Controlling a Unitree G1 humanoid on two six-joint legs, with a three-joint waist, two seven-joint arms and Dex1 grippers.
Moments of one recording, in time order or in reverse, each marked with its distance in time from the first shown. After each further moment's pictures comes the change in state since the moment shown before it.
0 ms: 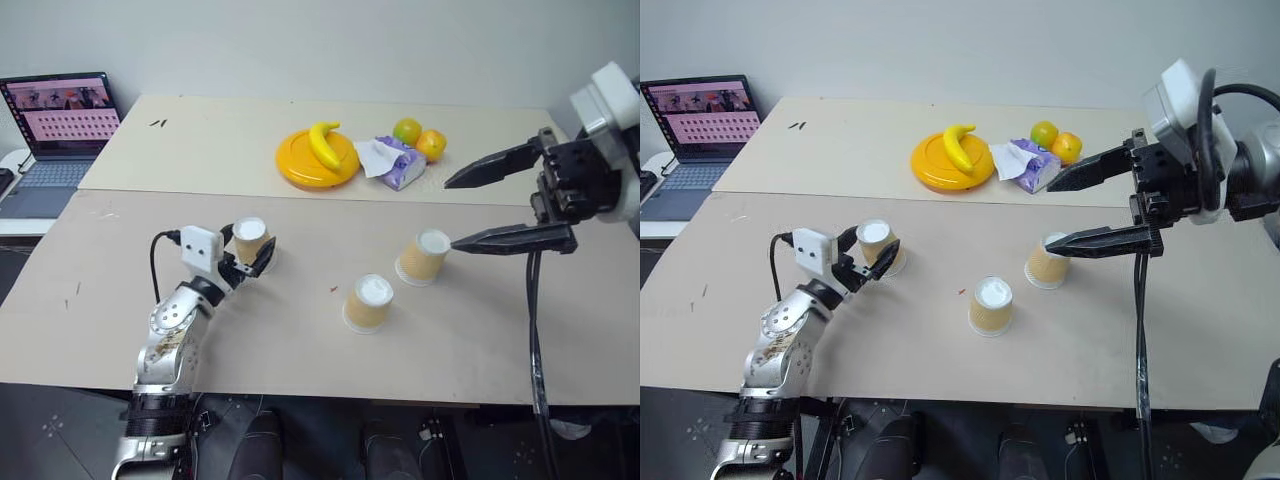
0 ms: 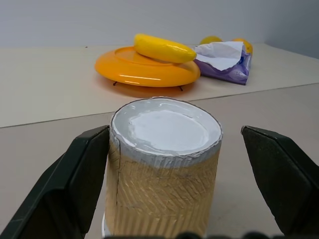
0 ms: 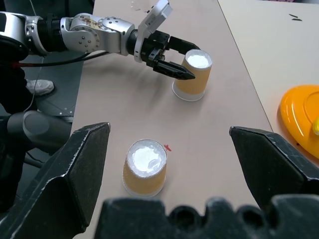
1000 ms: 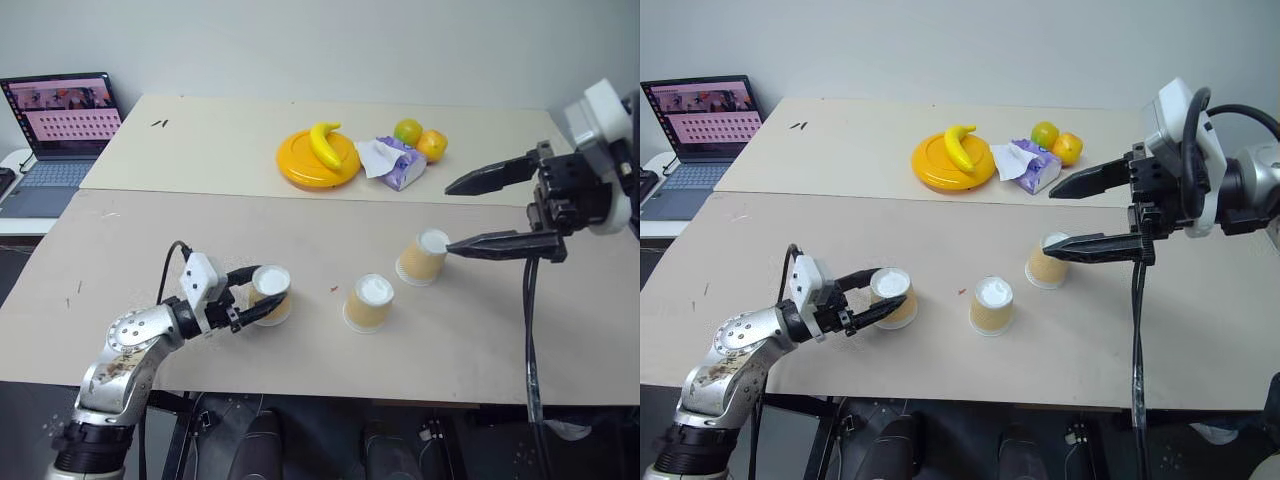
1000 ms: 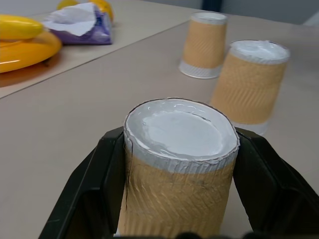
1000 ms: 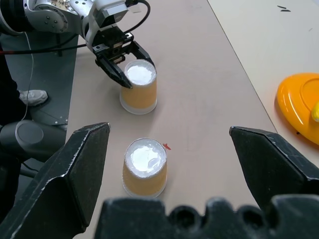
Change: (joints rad) left arm 0.129 0.296 -0.113 -0.251 -0.141 0.120 -0.454; right arm 0.088 0.017 -0.025 -0.042 0.027 0.017 -0.101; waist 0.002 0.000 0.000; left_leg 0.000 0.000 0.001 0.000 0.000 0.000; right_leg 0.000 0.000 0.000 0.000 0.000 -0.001
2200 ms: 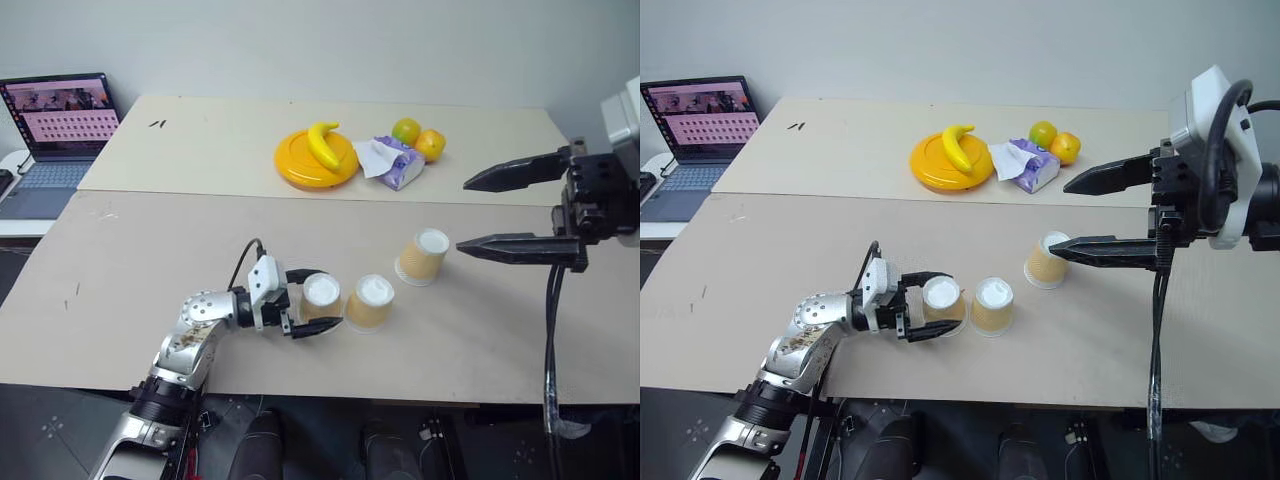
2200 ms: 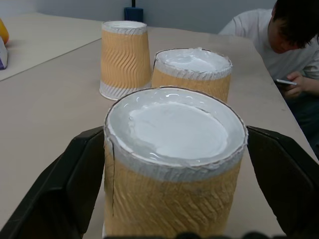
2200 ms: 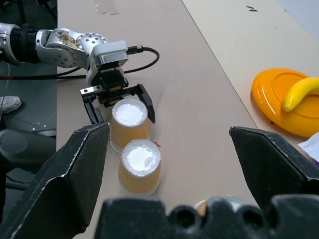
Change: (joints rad) left arm -0.186 -0.178 -0.171 0.291 0.093 -0.157 -0.176; right arm 0.089 -0.103 -0.154 -0.147 0.149 0.111 -0.154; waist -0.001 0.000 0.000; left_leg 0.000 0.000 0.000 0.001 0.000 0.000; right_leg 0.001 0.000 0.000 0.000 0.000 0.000
